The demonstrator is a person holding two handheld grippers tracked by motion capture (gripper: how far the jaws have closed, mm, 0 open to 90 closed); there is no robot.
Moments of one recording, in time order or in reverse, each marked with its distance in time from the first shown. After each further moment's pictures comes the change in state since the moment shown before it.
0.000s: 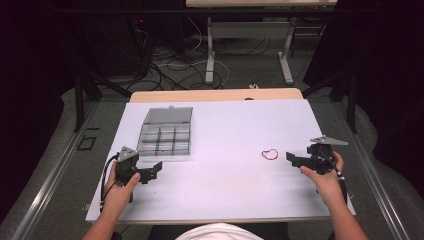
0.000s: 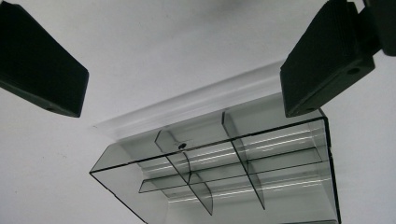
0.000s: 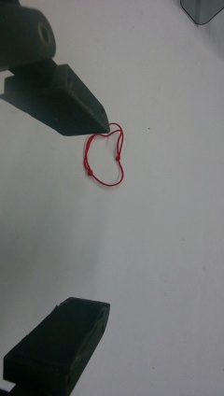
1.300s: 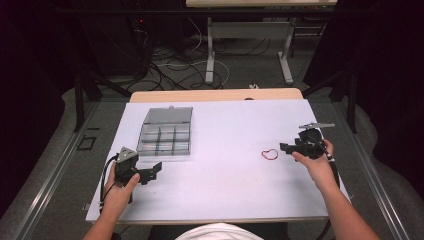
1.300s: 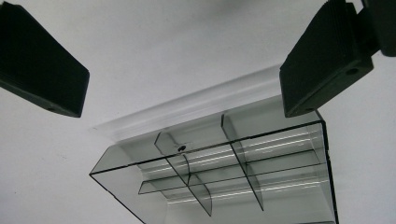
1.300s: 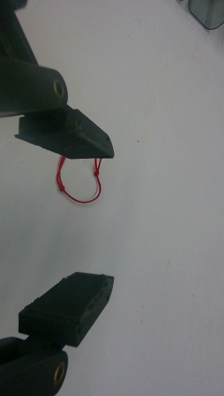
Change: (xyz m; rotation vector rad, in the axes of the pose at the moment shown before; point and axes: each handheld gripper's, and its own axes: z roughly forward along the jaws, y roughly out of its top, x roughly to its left) left arm 0.000 -0.001 -0.001 -0.006 0.005 -0.007; right arm 0.011 0.041 0.022 0.117 0.031 -0.047
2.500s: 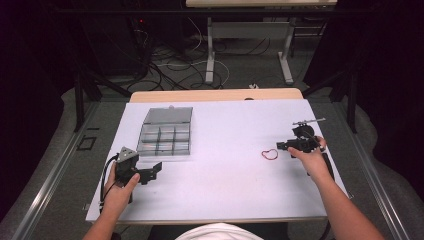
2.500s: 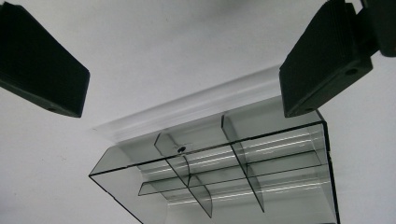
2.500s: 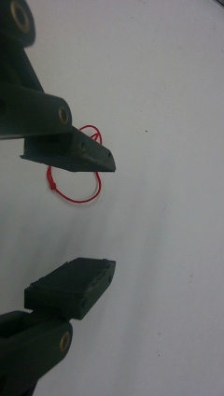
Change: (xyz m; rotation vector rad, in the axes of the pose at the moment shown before) left arm 0.001 0.000 0.001 0.012 -0.004 0.007; right arm -0.010 0.007 0.032 0.119 0.049 0.054
